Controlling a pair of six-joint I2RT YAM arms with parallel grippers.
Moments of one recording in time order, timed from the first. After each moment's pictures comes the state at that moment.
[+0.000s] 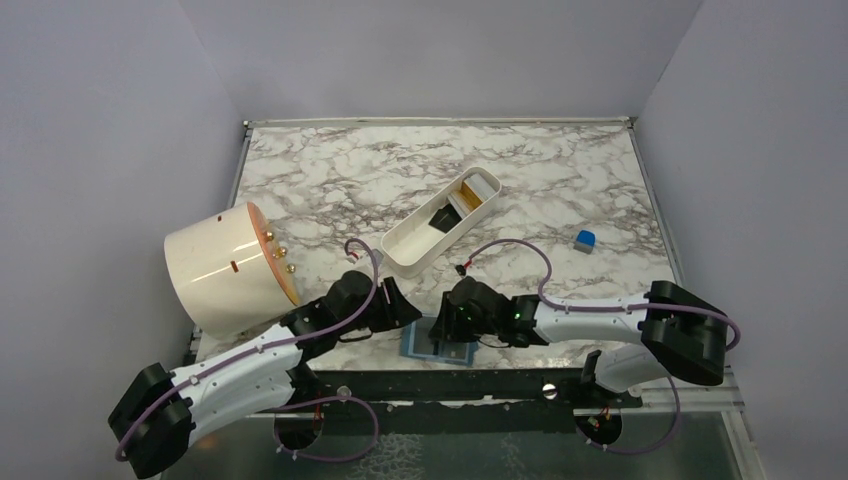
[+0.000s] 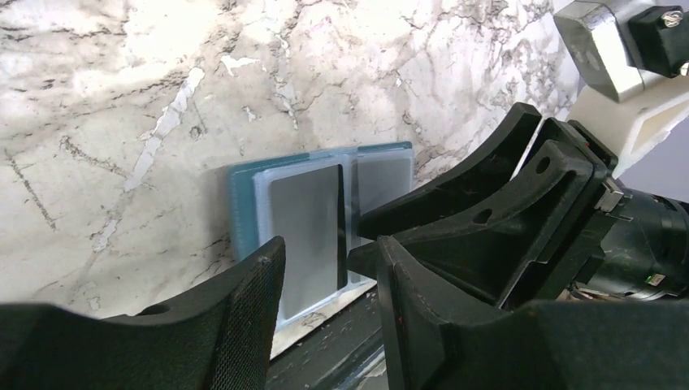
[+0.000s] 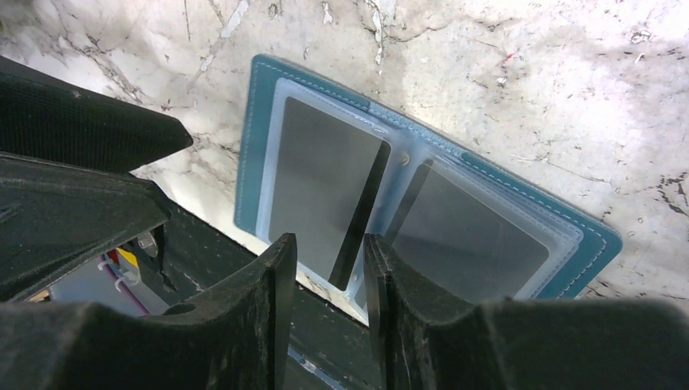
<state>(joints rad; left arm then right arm) -0.84 0.83 0.30 -0.07 0.09 -0.98 1.15 1.40 0.60 -0.03 0.09 1.05</state>
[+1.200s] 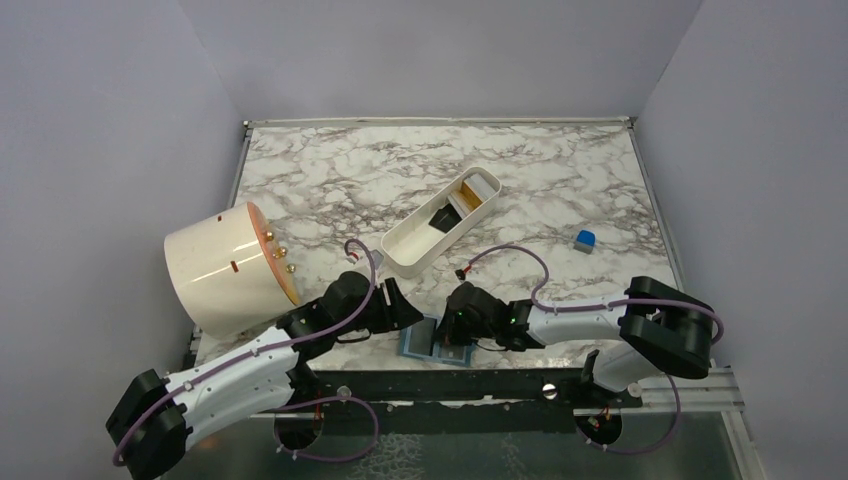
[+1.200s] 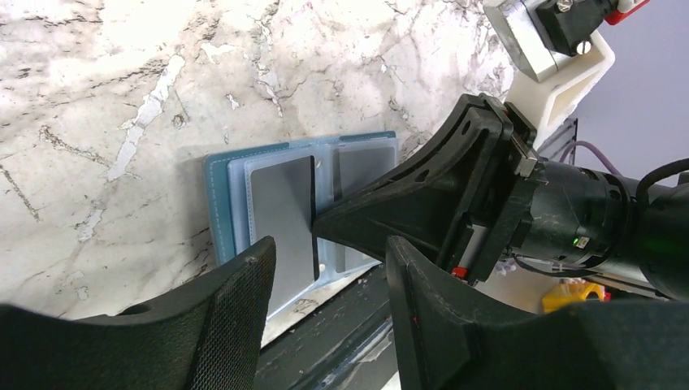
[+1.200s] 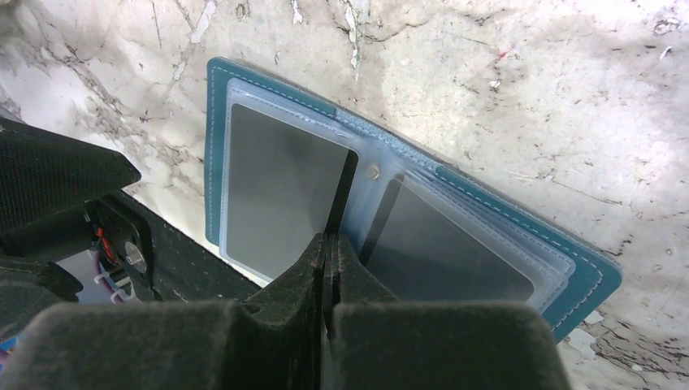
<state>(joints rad) -0.84 0.79 0.31 -0.11 0.12 -0.97 1.15 1.48 0.55 0.10 0.09 1.08</state>
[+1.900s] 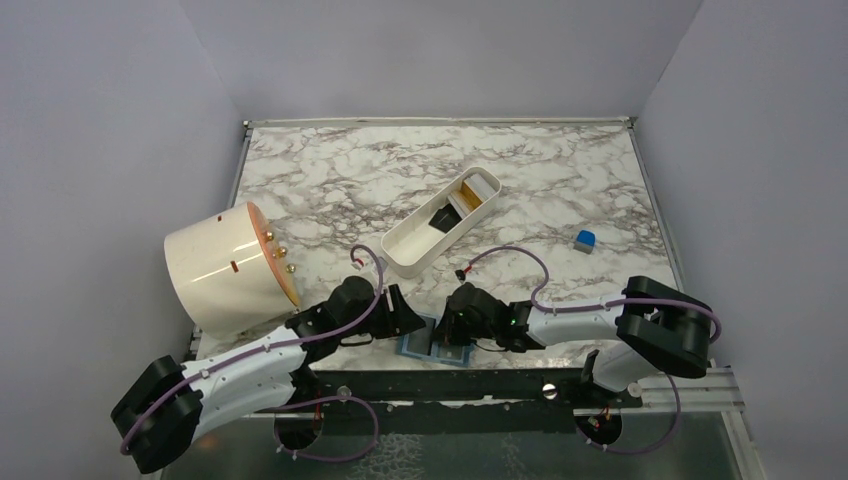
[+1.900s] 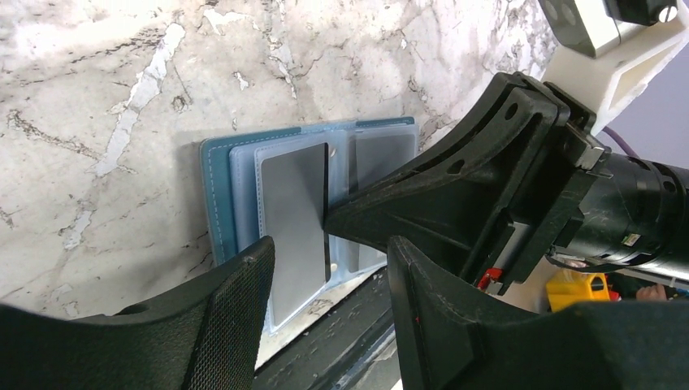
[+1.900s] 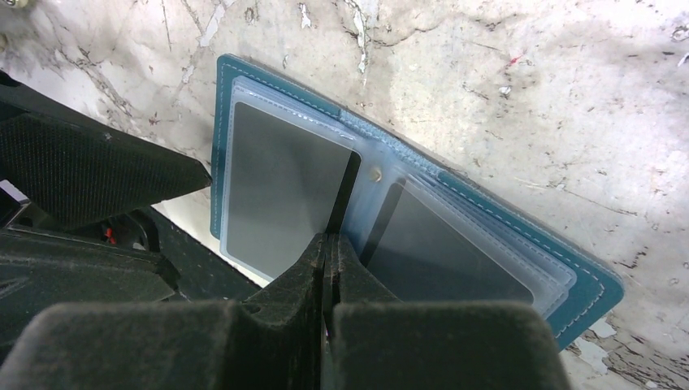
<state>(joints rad) -0.84 0.86 0.23 0.02 0.17 -0.98 1.15 1.49 0.54 0.16 0.08 1.09</state>
